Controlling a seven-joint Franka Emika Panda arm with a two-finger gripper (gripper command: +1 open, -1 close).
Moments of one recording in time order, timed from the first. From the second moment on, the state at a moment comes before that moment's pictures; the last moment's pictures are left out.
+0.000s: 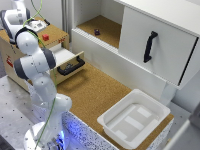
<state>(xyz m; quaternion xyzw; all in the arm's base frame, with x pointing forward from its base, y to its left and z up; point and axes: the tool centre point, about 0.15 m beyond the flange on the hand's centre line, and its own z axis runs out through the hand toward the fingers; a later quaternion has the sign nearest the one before) 0.158 0.443 0.458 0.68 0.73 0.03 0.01</state>
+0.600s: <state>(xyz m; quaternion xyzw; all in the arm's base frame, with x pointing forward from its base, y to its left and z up) 0.180 0.433 0.510 0.71 0.70 0.10 0.01</state>
